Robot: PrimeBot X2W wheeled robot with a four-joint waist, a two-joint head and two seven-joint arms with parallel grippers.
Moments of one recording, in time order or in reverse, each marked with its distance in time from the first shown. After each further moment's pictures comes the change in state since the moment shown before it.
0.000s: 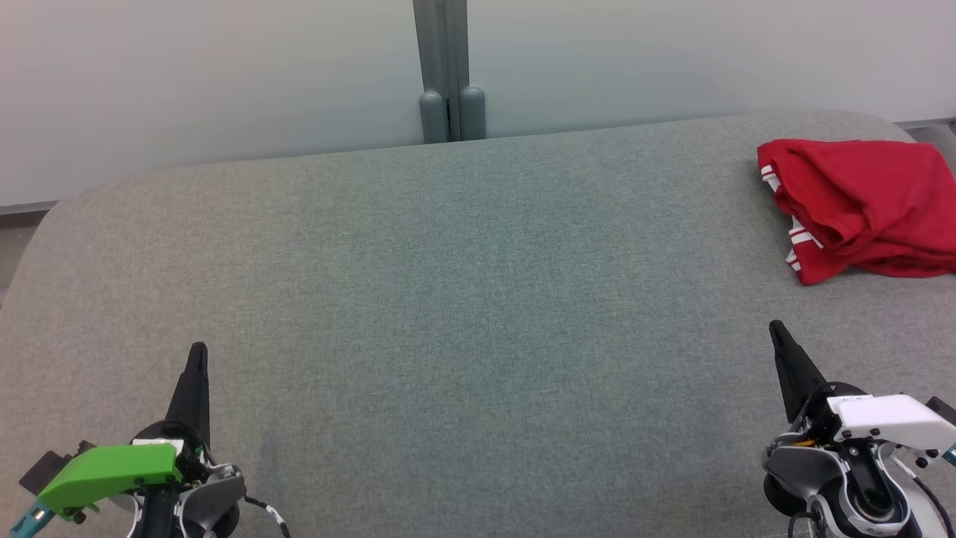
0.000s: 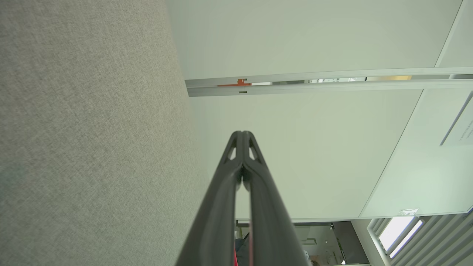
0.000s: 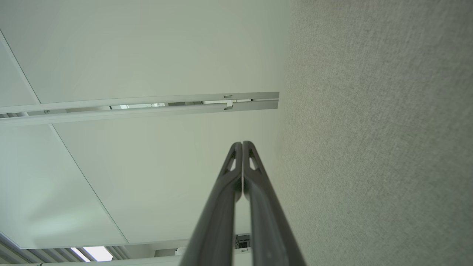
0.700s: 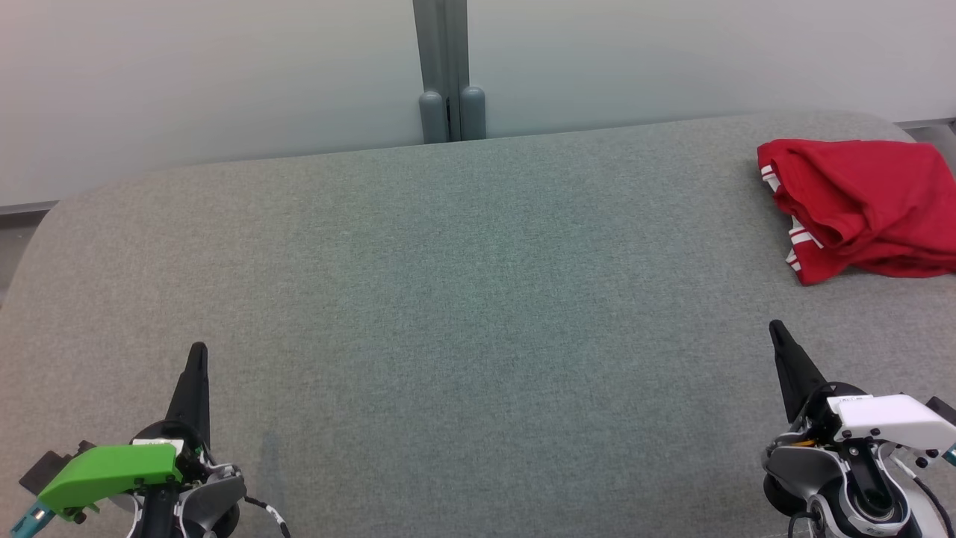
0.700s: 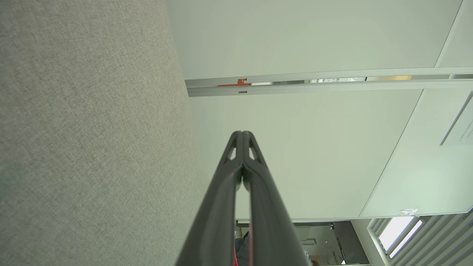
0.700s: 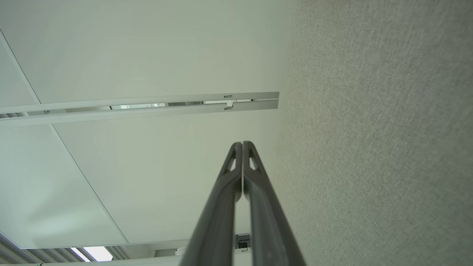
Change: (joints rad) left arm 0.000 0.000 0.000 0.000 0.000 0.000 0.000; right arm 0.000 0.000 0.000 0.000 0.000 0.000 0.000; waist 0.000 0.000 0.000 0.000
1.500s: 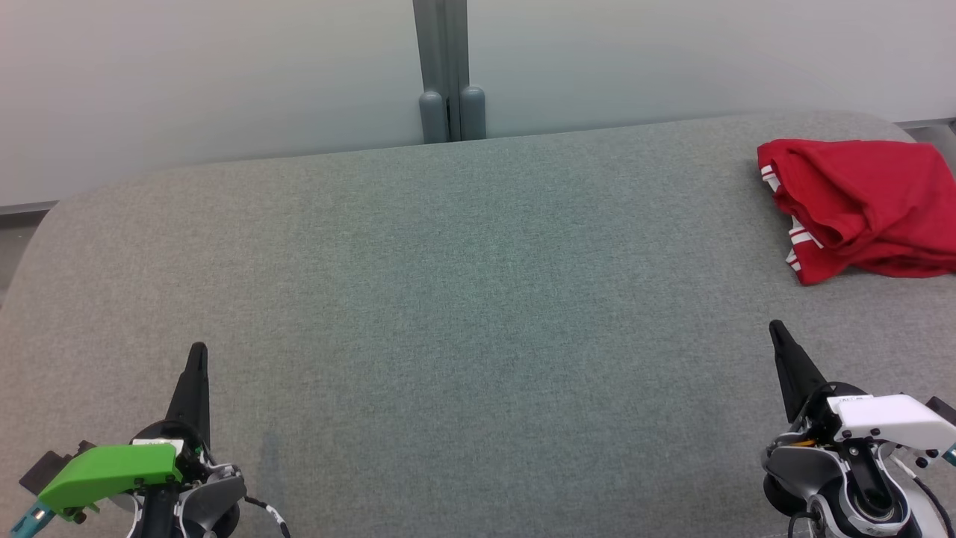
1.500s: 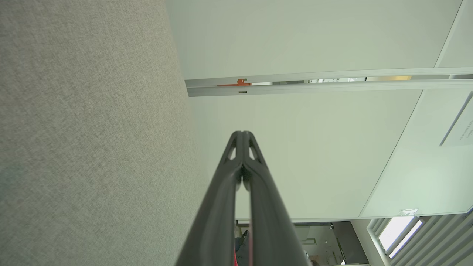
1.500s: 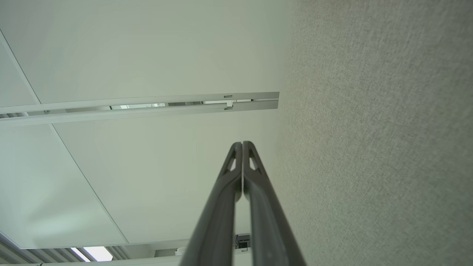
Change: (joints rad) left arm 0.000 0.000 0.000 0.000 -0.001 0.000 0.000; right arm 0.000 0.000 0.000 0.000 0.000 0.000 0.000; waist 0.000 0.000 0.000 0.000
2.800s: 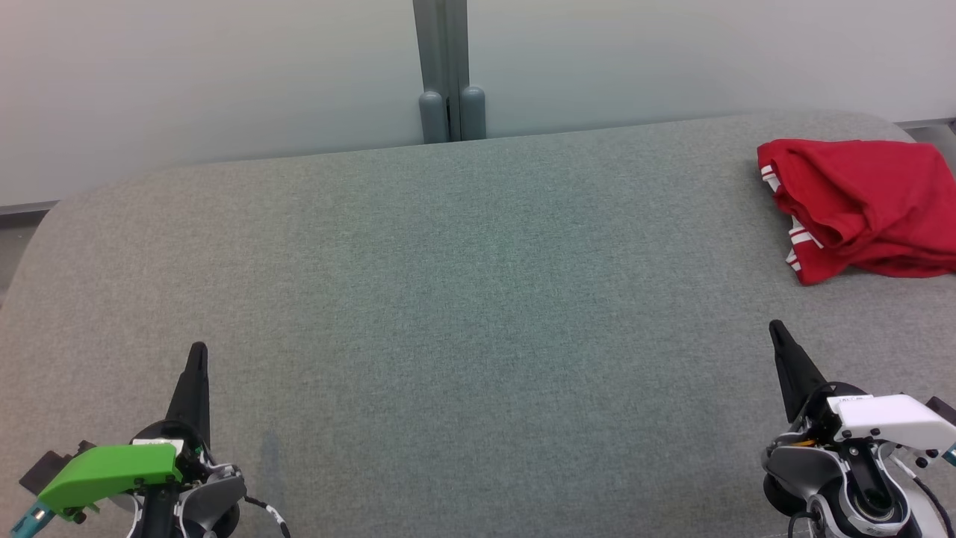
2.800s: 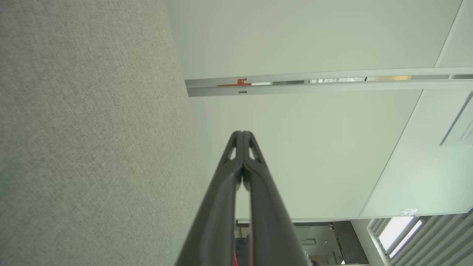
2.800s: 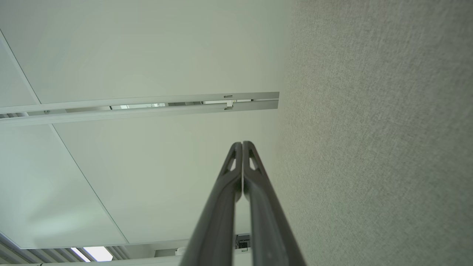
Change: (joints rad) left arm 0.000 0.000 0.000 0.000 0.000 0.000 0.000; right arm 0.000 0.000 0.000 0.000 0.000 0.000 0.000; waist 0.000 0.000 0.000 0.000
